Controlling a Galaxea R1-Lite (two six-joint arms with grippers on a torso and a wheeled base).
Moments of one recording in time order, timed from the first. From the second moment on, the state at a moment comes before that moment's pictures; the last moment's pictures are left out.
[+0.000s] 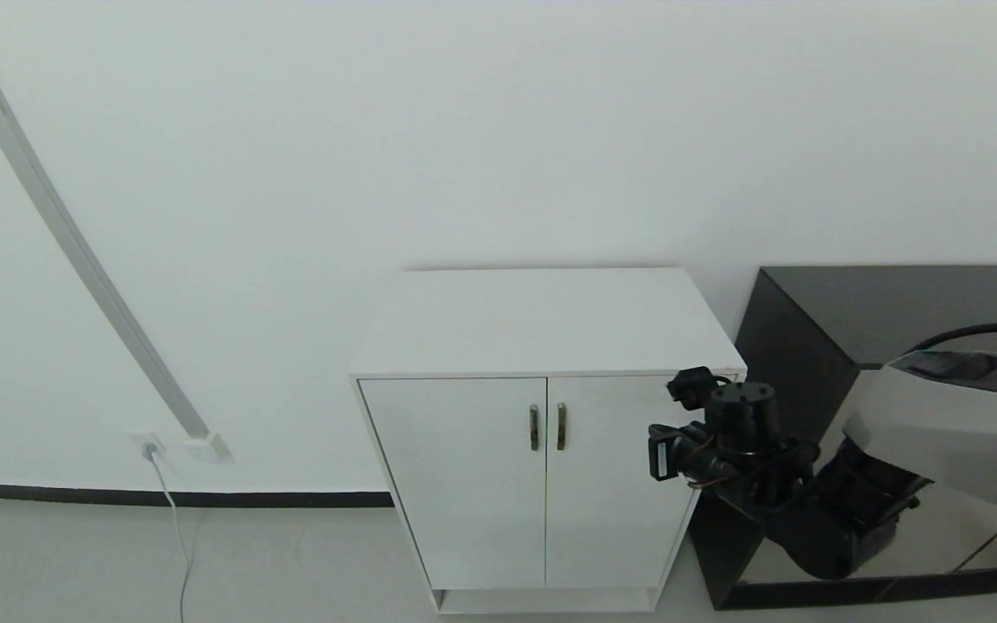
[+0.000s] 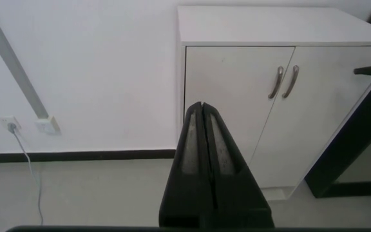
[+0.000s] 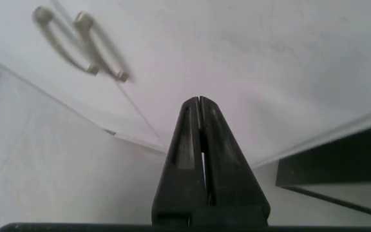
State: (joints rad) left arm 0.00 0.00 0.00 0.00 -0.01 -0.02; right arm 0.48 2.23 -0.80 -1.08 -0.13 0.10
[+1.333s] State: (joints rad) left arm 0.00 0.00 0.00 0.00 -0.01 -0.02; right arm 0.04 1.46 0.00 -1.09 -0.10 0.07
